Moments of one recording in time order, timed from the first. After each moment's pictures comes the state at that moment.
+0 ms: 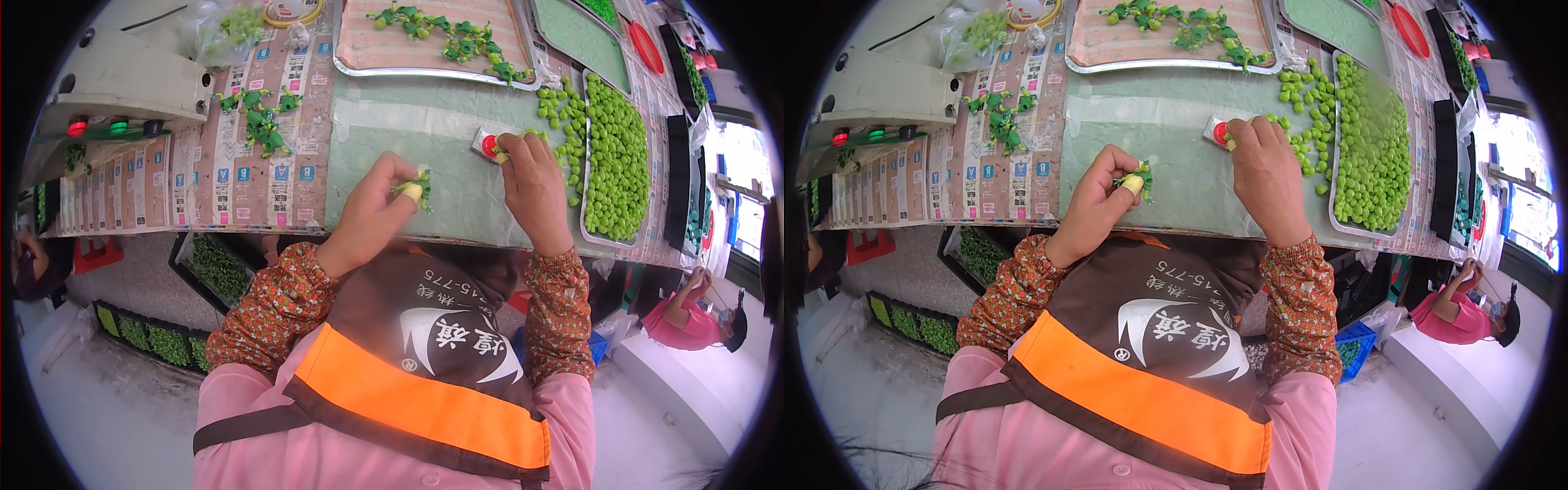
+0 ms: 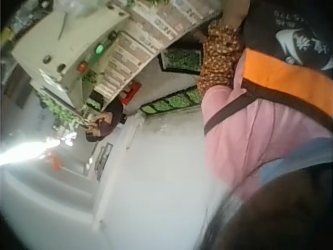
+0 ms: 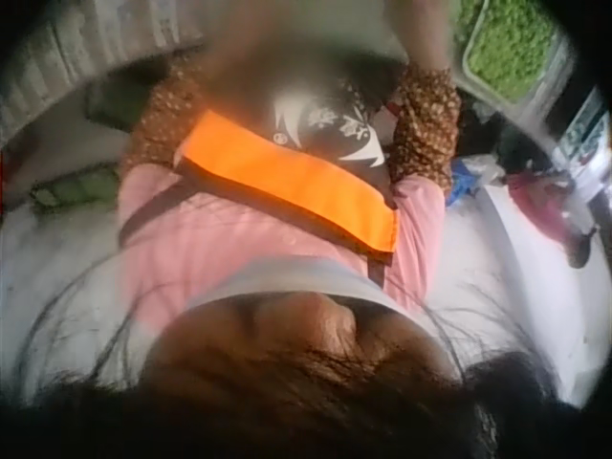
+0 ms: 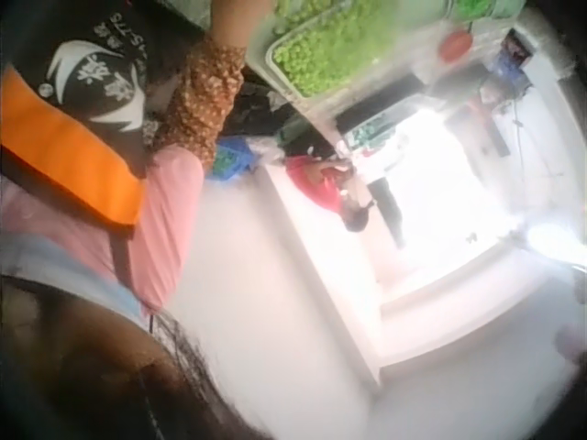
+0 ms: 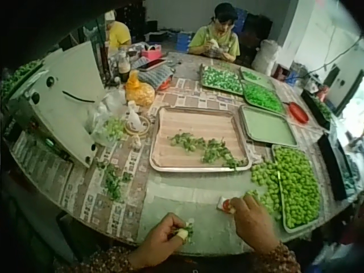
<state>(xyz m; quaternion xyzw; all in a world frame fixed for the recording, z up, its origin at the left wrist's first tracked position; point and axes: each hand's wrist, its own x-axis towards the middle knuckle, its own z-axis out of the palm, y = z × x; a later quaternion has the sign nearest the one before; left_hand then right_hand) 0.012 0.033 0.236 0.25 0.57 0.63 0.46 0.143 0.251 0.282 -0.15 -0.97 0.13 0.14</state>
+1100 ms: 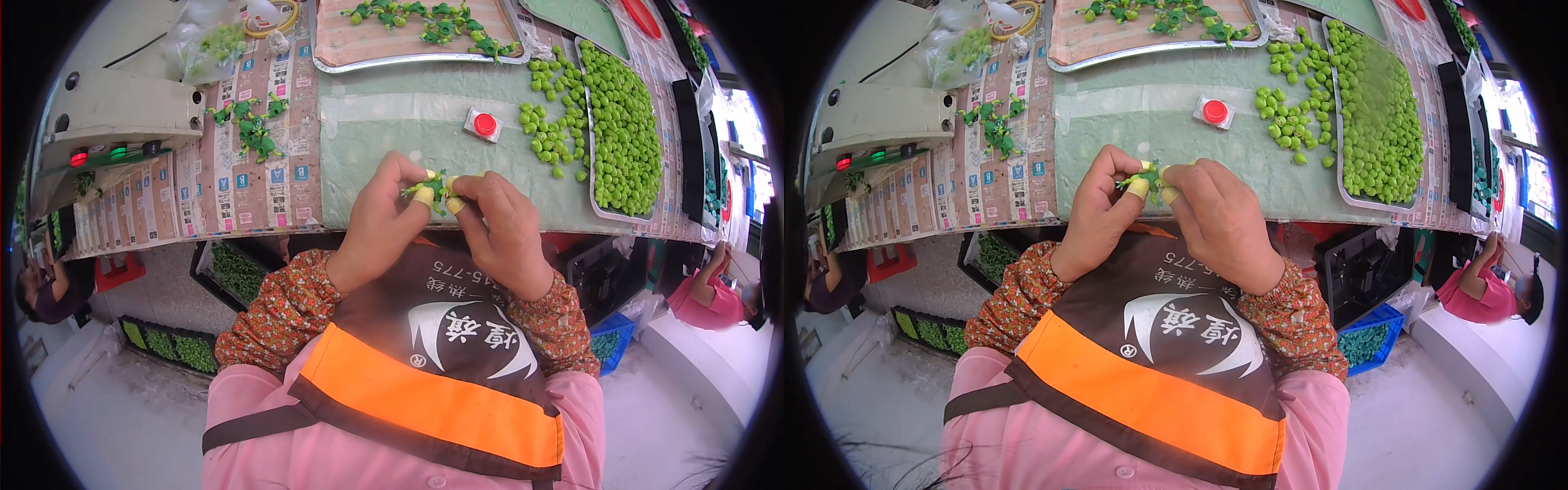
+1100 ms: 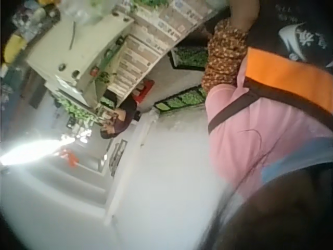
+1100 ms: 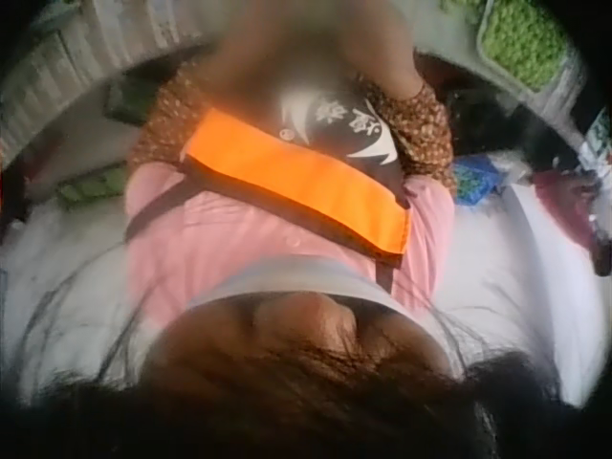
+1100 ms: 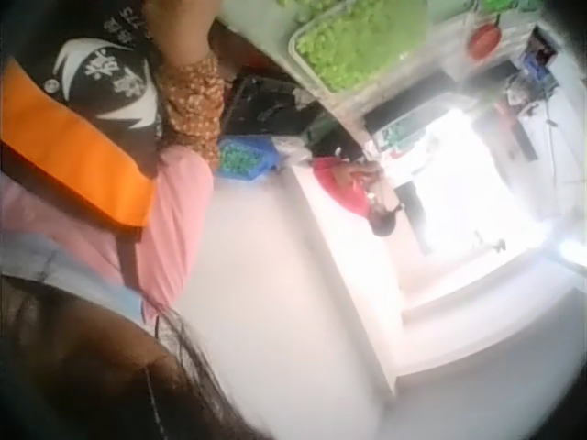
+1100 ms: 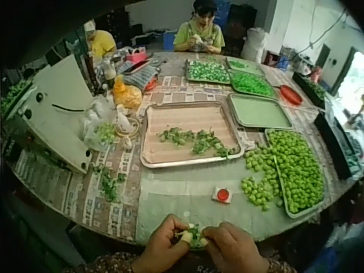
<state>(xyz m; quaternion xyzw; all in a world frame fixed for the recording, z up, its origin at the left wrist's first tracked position) 0.035 0.038 0.260 0.25 0.60 0.62 0.44 0.167 0.175 0.301 -0.14 -0.89 0.38 0.18</state>
